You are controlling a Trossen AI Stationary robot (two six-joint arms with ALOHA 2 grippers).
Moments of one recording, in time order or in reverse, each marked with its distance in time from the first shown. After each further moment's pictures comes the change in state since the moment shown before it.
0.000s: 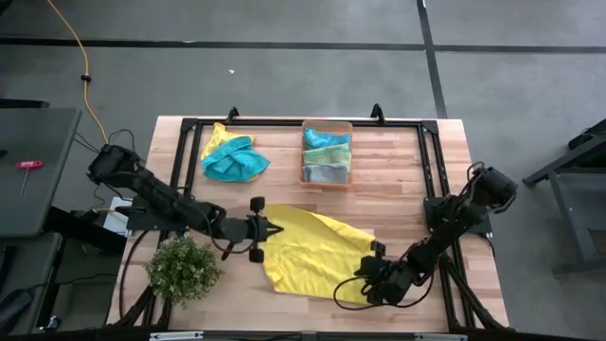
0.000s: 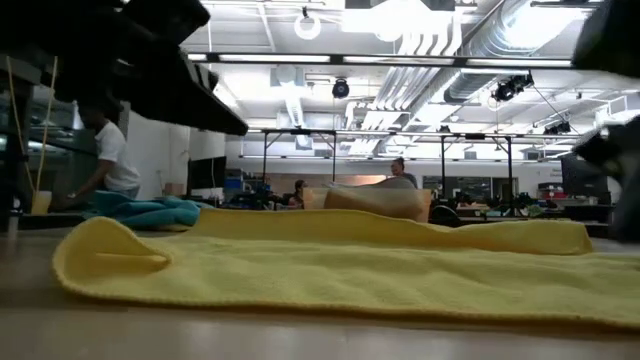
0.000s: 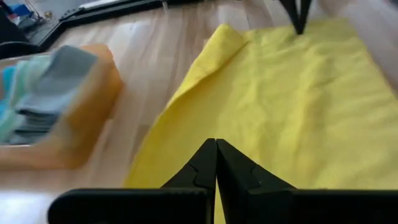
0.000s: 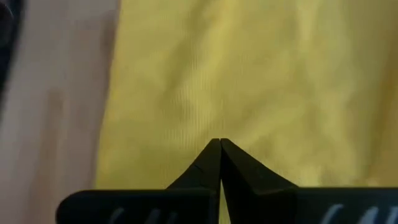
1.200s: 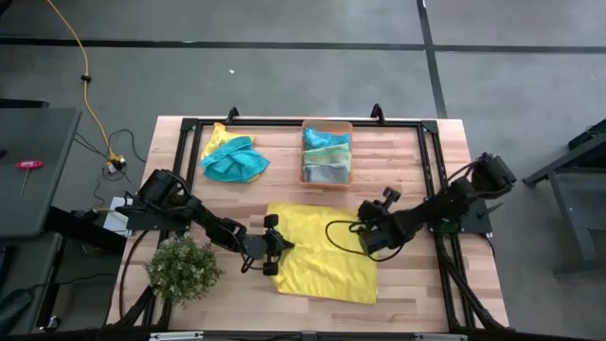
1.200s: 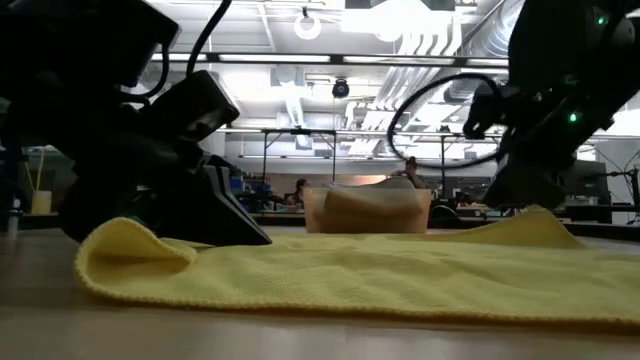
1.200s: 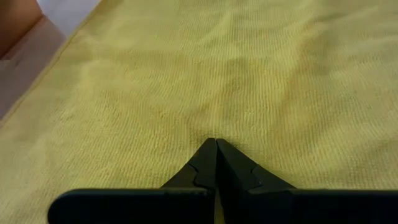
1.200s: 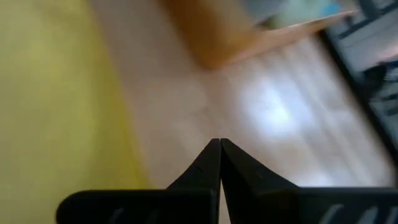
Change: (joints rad) left arm -0.025 0.495 0.069 0.332 0.049 -0.149; right arm -0.382 -0.077 0.005 -0.647 0.360 -0.005
